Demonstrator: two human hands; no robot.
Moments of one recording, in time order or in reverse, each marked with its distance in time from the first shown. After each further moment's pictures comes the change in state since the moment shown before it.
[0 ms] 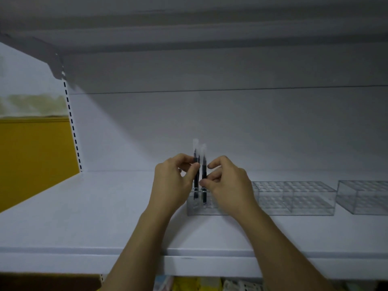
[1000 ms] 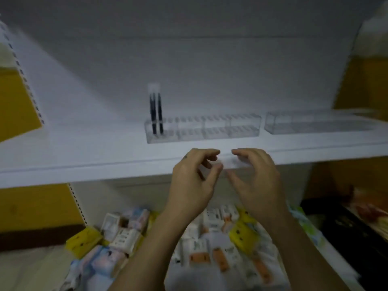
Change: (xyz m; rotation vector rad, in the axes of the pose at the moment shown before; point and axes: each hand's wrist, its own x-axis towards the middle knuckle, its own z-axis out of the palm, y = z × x) left_hand -0.177 0.100 0.034 -0.204 -0.143 0.197; right_hand -0.190 0.059 -0.101 -0.089 0.262 -0.076
